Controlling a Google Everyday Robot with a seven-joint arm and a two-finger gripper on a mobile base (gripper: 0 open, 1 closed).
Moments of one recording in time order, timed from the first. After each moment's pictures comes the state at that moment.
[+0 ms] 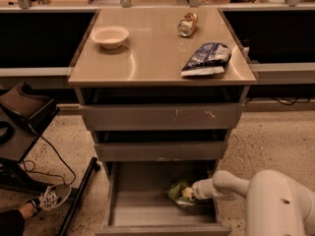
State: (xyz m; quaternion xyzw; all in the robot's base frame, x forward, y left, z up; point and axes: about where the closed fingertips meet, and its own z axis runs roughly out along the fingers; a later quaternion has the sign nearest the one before) arm 0.575 -0.141 0.175 -0.17 0.93 0.29 0.18
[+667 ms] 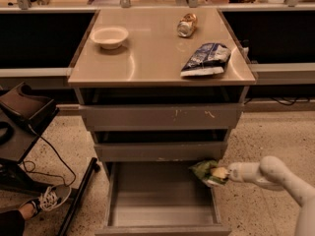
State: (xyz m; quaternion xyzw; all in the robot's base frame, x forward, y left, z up) arm 0.609 -0.267 0.325 -0.13 0.89 0.35 0.27
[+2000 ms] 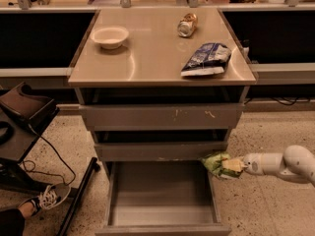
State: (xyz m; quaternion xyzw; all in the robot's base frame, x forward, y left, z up) arm 0.583 -0.300 0.435 -0.19 0.86 0.38 0.29
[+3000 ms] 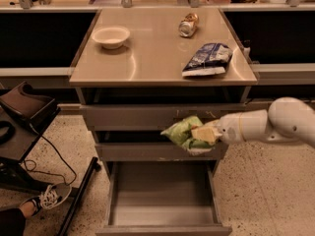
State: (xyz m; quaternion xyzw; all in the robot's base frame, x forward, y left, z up) arm 0.554 -0.138 0.687 -0.30 0.82 0.34 0.33
